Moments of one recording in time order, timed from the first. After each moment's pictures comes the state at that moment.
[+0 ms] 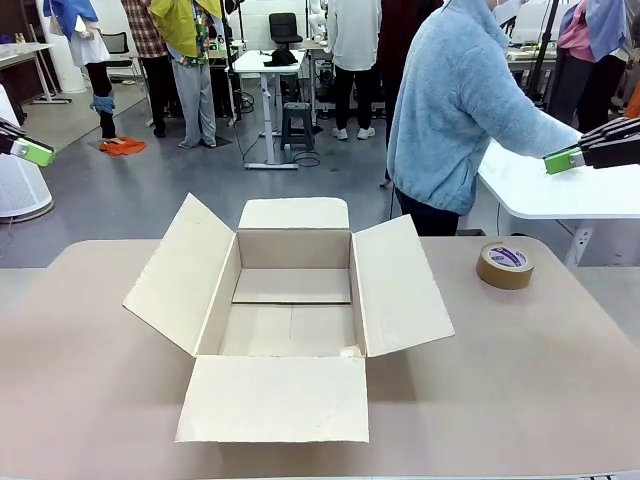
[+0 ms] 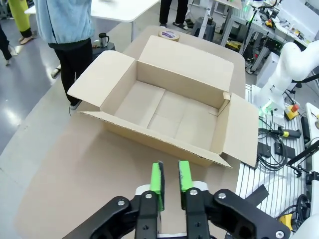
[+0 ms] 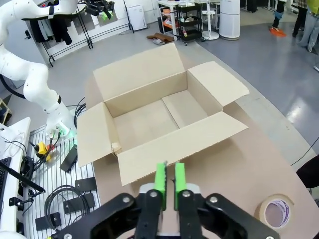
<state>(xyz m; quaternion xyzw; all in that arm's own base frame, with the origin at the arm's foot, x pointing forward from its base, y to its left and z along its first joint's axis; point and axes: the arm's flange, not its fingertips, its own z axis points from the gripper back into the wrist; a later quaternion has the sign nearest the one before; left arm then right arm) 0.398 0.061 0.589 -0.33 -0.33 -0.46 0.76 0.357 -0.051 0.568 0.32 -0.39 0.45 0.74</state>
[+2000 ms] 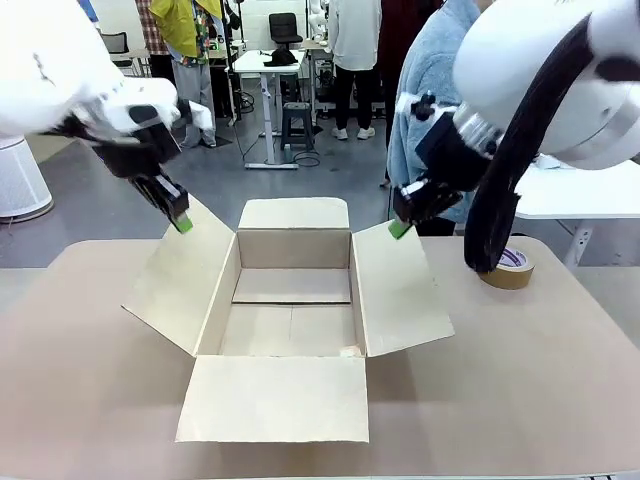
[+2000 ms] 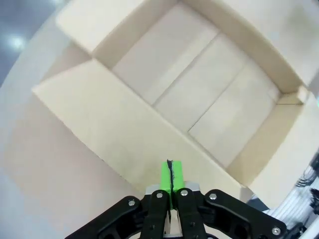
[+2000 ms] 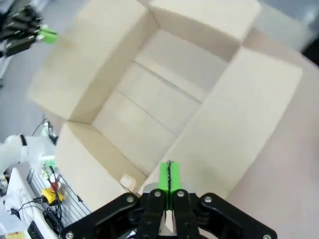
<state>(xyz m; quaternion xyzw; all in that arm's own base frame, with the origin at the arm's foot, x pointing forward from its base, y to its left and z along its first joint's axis) 0.423 -0.186 0.521 -0.07 -0.14 -0.36 0.92 0.382 0.199 0.514 0.18 -0.17 0.26 0.93</state>
